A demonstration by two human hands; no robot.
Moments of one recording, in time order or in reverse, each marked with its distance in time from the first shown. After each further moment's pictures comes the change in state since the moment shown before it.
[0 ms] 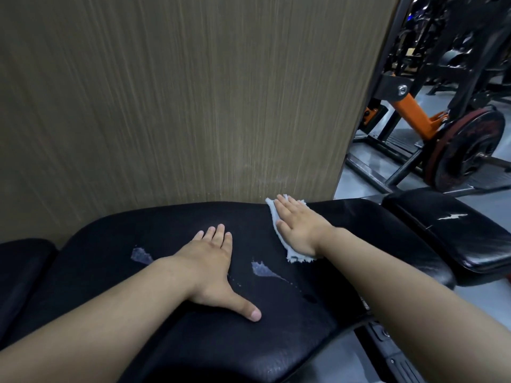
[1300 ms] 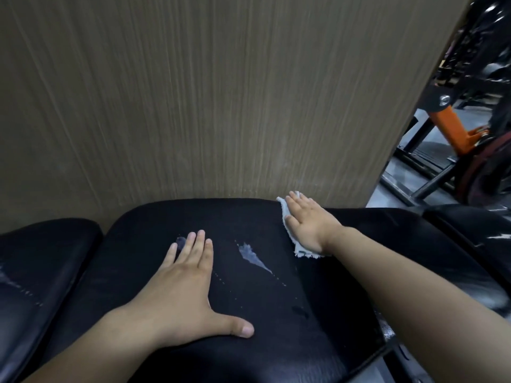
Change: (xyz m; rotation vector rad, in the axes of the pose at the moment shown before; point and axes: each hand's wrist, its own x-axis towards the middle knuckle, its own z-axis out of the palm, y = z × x) left_hand -0.065 -0.064 0.058 -0.217 0.225 -0.140; right_hand 0.042 -0.052 0.008 -0.011 0.018 0.010
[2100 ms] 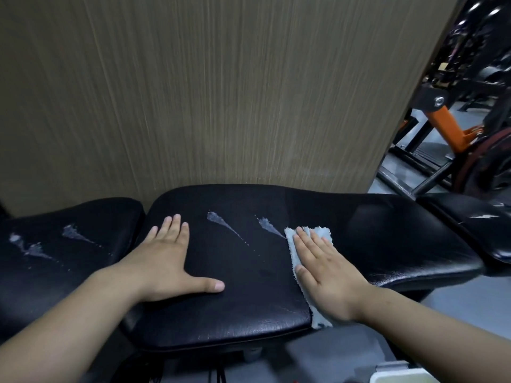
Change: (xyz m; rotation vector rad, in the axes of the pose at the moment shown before) left_hand -0.065 -0.063 -0.011 0.001 -0.060 -0.098; right_hand -0.168 -0.080 0.023 -0.001 -0.034 -0.102
